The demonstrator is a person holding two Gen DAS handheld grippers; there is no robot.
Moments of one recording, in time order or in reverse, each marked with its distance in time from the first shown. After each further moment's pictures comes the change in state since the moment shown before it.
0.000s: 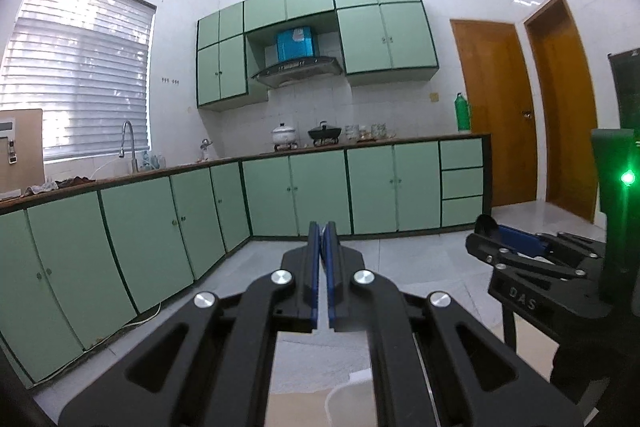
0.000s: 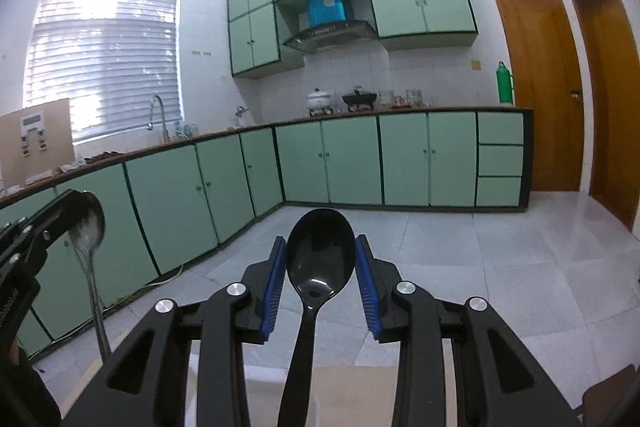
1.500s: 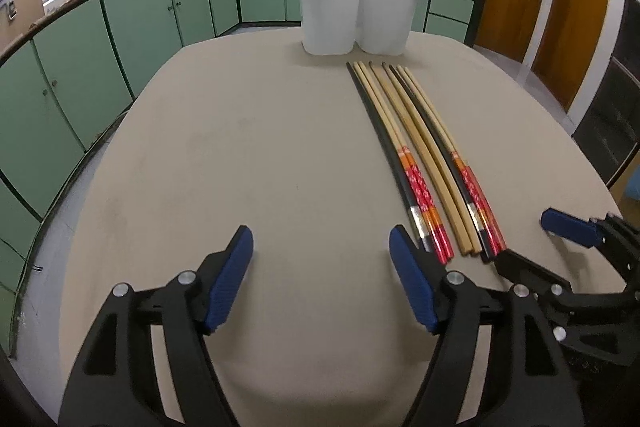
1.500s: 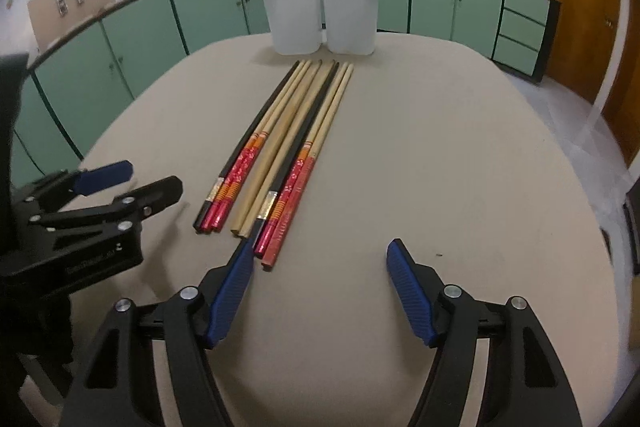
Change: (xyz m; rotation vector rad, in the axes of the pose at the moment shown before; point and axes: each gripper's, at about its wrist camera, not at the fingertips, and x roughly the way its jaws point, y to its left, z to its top) left arm -0.240 0.015 -0.196 -0.105 0.753 -0.071; right arm -0.267 0.026 -0.231 -0.125 0.611 0.057
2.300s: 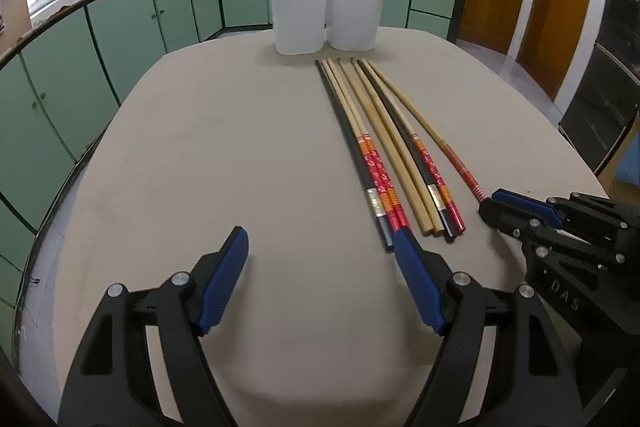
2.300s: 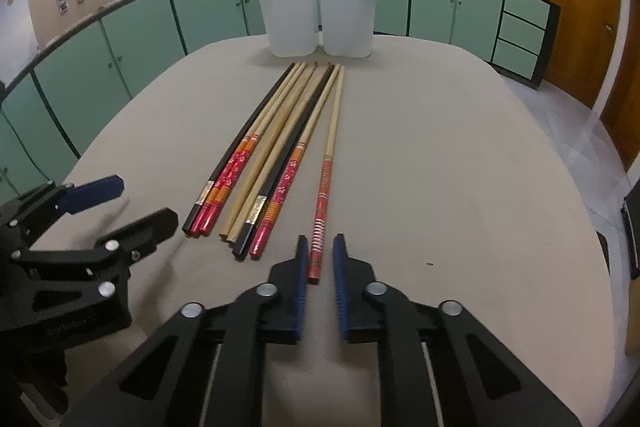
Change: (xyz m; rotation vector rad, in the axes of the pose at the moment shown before) left arm -0.009 -0.027 -0.003 0.055 -0.008 -0.043; right arm 0.001 -0.009 0.003 0.025 -0.018 0.018
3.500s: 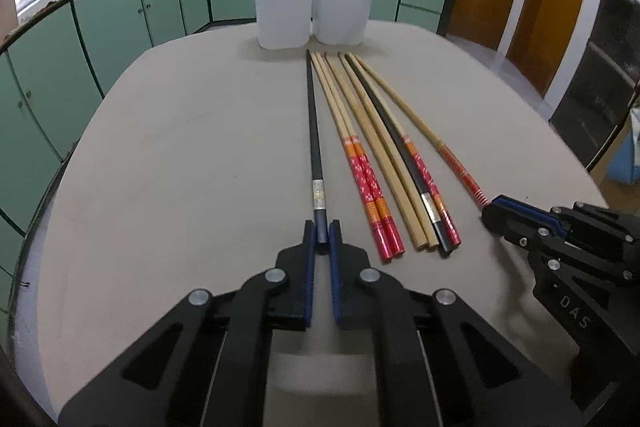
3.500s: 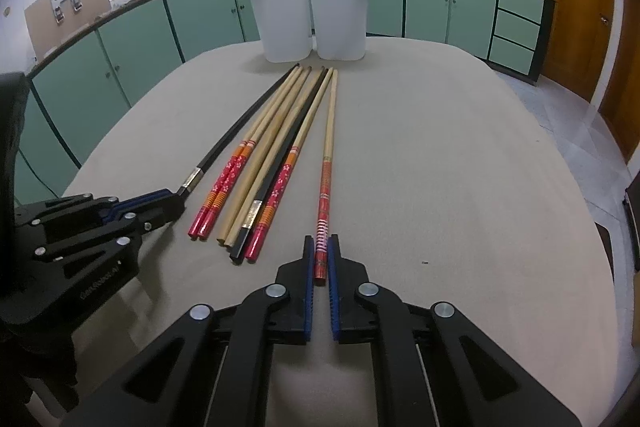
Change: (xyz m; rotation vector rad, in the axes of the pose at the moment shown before) left arm 0.010 0.002 0.008 -0.012 0.005 -0.058; right arm -0.005 -0.003 -0.001 0.023 -0.030 0.005
